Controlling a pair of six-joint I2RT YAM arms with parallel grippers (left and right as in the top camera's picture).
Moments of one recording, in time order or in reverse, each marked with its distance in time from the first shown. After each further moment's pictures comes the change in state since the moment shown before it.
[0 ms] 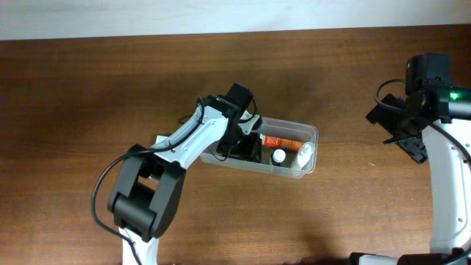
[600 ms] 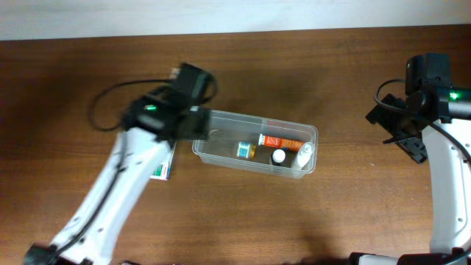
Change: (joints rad) left arm 0.124 -0.502 0.021 -0.198 -0.683 -0.060; right arm 0.000 0.000 0.000 0.000 0.000 0.000
